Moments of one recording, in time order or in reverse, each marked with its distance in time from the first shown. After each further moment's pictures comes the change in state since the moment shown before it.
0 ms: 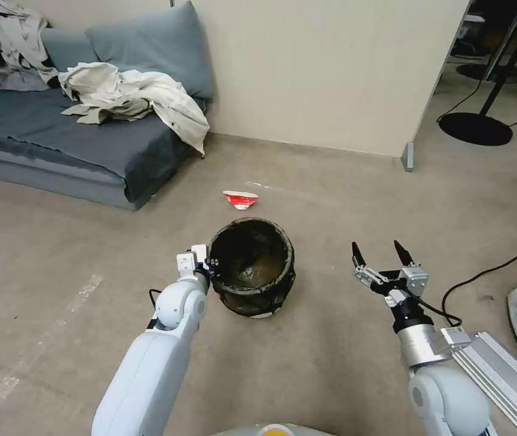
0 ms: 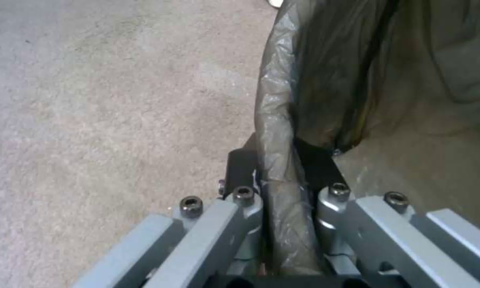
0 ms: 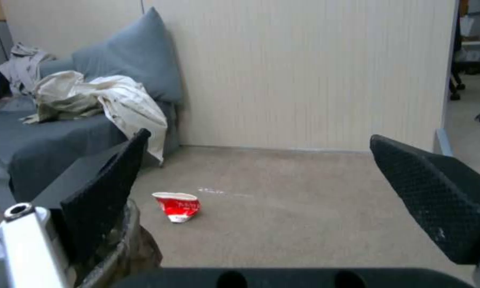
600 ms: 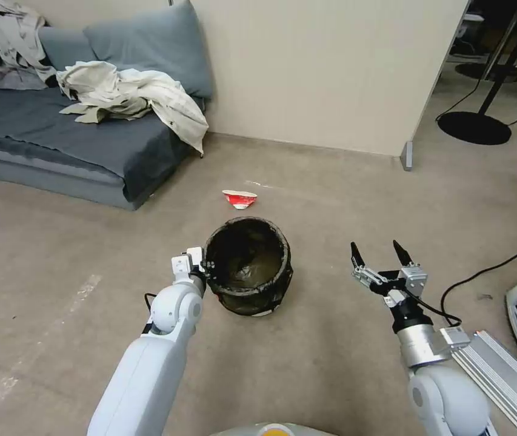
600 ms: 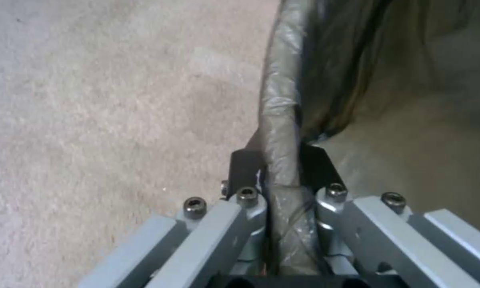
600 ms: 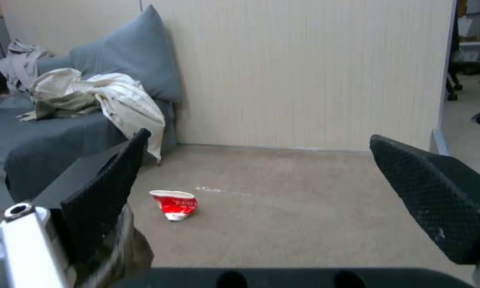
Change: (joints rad) left arm 0.032 0.002 -0.034 -0.075 -0.042 0.007 -0.012; right arm -0.001 -0.008 0.000 0.002 0.001 -0.001 0.001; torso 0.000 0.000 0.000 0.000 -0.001
